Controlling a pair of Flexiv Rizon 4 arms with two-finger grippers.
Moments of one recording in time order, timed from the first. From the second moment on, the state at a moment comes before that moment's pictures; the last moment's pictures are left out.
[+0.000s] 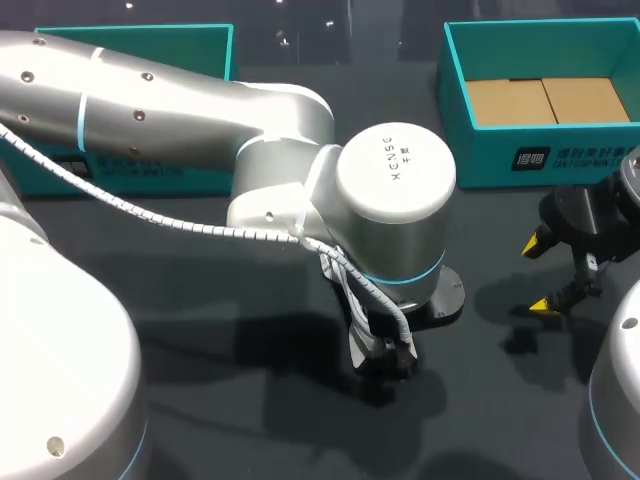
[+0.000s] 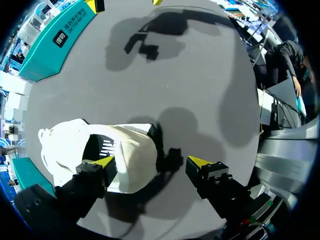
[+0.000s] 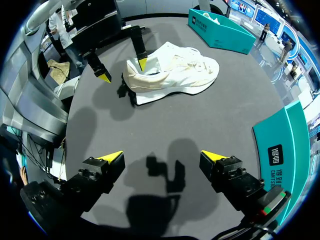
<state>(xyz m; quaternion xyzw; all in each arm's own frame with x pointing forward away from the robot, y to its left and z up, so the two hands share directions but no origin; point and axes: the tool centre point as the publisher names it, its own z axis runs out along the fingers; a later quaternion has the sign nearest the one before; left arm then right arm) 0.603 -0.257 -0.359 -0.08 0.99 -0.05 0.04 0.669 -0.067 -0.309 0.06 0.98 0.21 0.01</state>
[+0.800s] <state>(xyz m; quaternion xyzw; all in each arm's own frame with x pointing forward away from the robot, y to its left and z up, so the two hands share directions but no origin) 0.607 -0.258 -0.385 -0.09 1.00 -0.02 0.02 0.669 -0.067 -0.309 0.06 0.98 0.21 0.01</state>
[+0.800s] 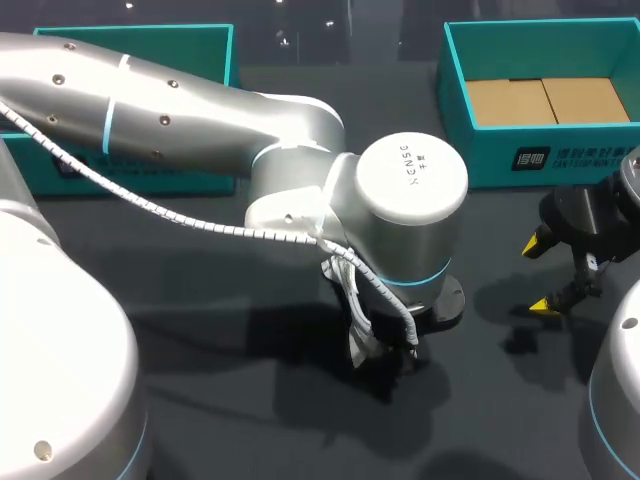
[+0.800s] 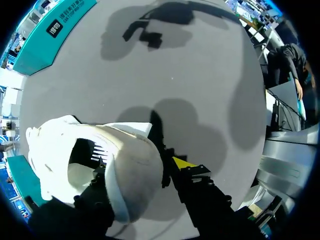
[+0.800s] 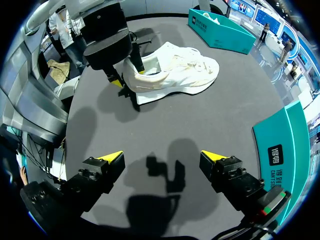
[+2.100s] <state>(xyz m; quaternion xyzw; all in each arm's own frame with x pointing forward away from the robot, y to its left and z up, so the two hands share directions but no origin) 0.674 -0.198 -0.284 -0.02 1.00 0.04 -0.03 0.669 -0.067 -0.309 0.06 0.98 0.21 0.01</state>
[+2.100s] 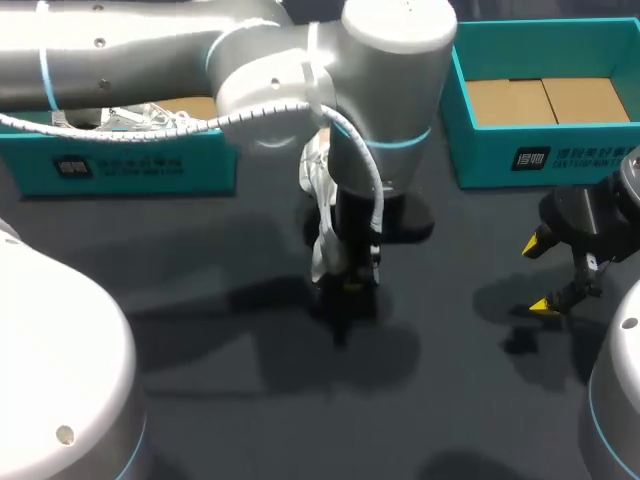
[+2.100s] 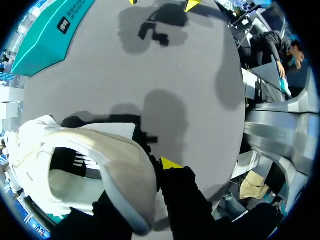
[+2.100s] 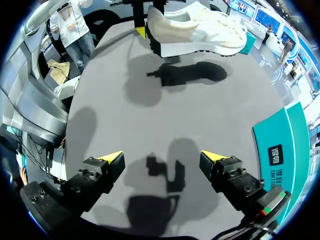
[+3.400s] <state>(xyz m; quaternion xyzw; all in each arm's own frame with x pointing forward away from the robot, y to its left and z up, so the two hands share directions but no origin) 0.732 -0.130 -0.154 -0.02 1.00 0.01 -0.06 0.669 -0.067 -0.309 0.06 0.98 0.21 0.01</state>
